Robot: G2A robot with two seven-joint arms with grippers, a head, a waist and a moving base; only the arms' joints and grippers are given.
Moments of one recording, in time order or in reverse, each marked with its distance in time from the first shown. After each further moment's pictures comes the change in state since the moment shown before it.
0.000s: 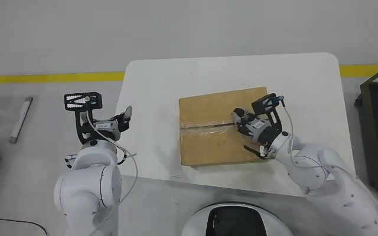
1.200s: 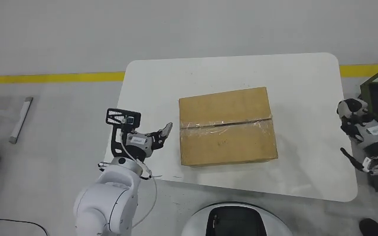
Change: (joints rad) left arm 0.191 -0.003 0.051 -0.074 -0.304 -0.160 0.237; right arm -0.556 0.032 0.745 -0.358 -0.022 -0.083 -0.109
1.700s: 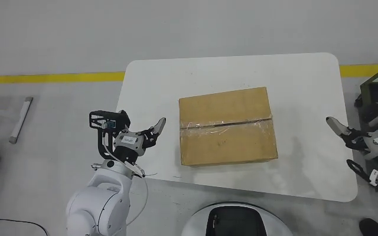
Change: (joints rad) left arm 0.043 0.001 -0.078 0.000 -0.090 0.002 0.152; right arm -0.072 -0.002 0.051 -0.024 -0.057 -0.080 -0.019
